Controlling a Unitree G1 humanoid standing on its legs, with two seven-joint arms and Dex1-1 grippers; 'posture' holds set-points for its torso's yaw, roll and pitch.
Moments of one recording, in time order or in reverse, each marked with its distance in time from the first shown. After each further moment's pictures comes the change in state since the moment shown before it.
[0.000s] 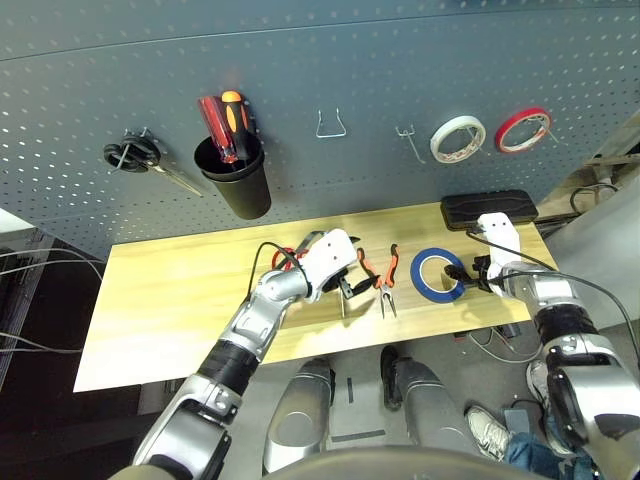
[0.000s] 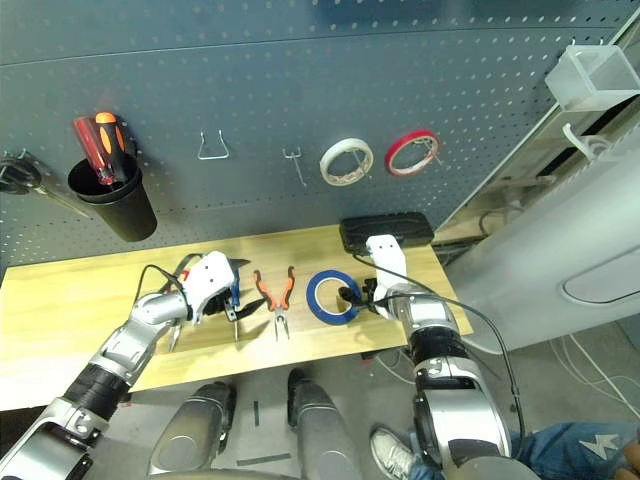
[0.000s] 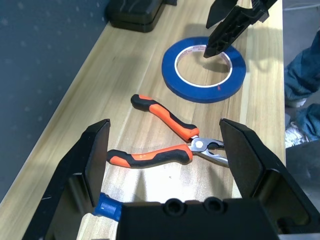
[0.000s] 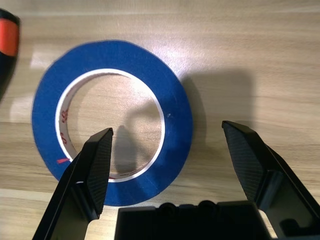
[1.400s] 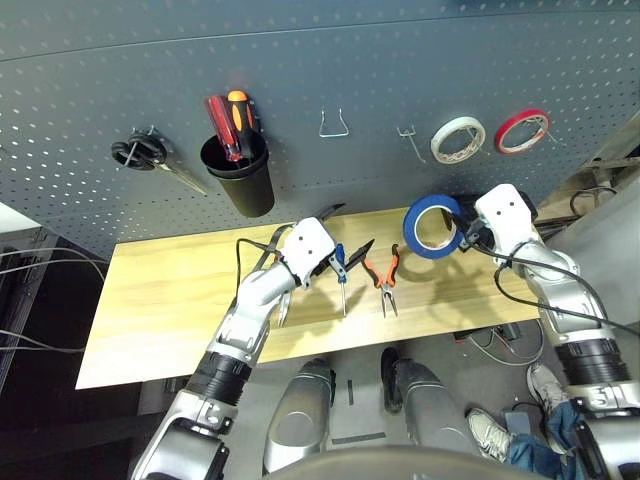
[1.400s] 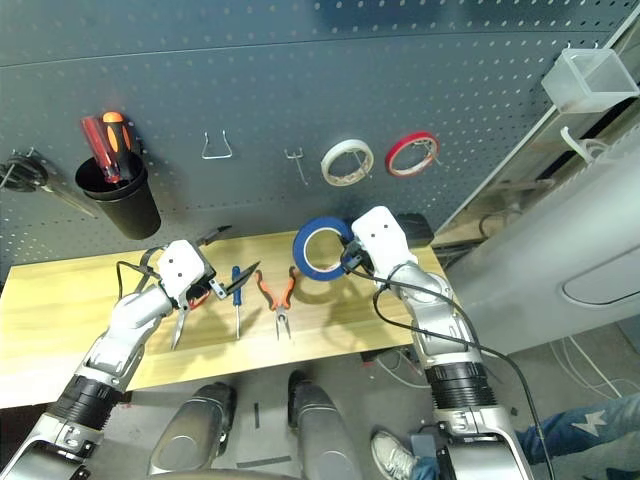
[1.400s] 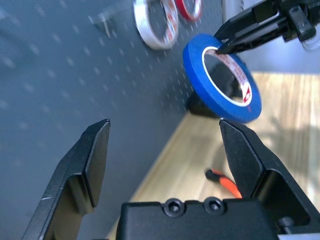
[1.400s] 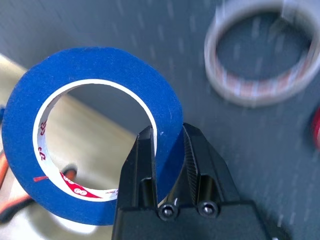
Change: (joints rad) left arm 0.098 -0.002 0.171 -0.211 -0.094 -0.260 0.136; right arm 0.287 -0.088 0.030 -0.717 -0.097 -0.668 -0.008
